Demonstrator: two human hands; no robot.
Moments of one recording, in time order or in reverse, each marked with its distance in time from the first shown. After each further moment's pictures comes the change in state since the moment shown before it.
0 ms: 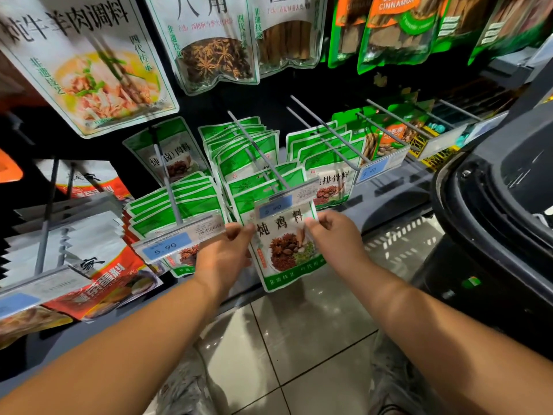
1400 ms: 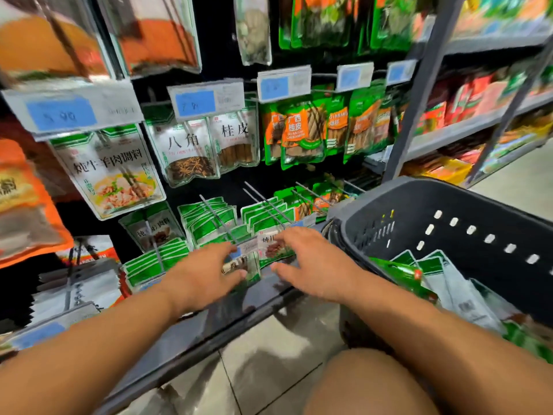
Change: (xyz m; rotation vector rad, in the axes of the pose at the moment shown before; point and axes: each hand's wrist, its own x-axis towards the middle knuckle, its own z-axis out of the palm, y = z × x) left_hand -0.110 0.127 -0.033 1.023 -0.214 0.545; right_hand -0.120 -0.120 -0.157 -0.655 -0.159 -0.504
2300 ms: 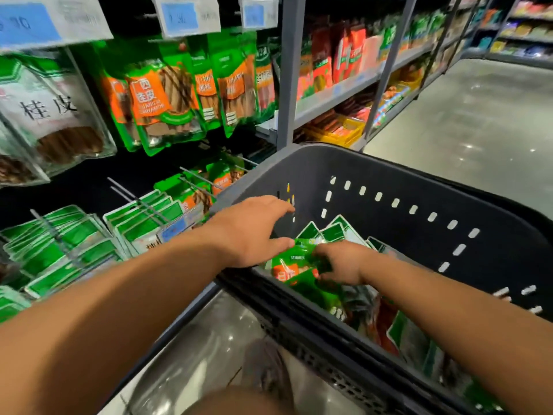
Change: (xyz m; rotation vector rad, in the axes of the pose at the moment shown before) left_hand 0.137 0.235 0.037 0.134 -0.050 0.684; right_hand -0.092 0.242 -0.018 -0.200 -0.409 0.543
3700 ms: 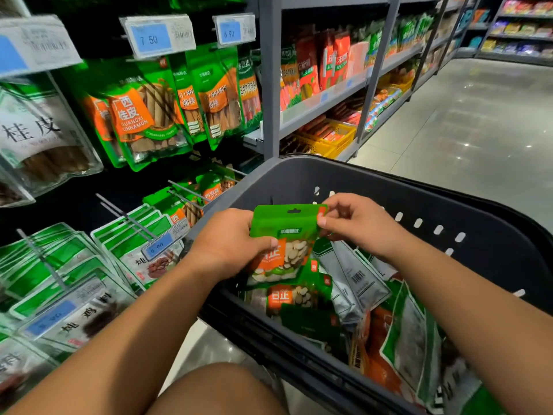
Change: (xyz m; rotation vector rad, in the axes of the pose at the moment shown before) left_hand -0.001 0.021 0.001 -0.450 0.198 -0.362; right_hand -0.035 0.038 -0.051 1.068 0.491 -0.241
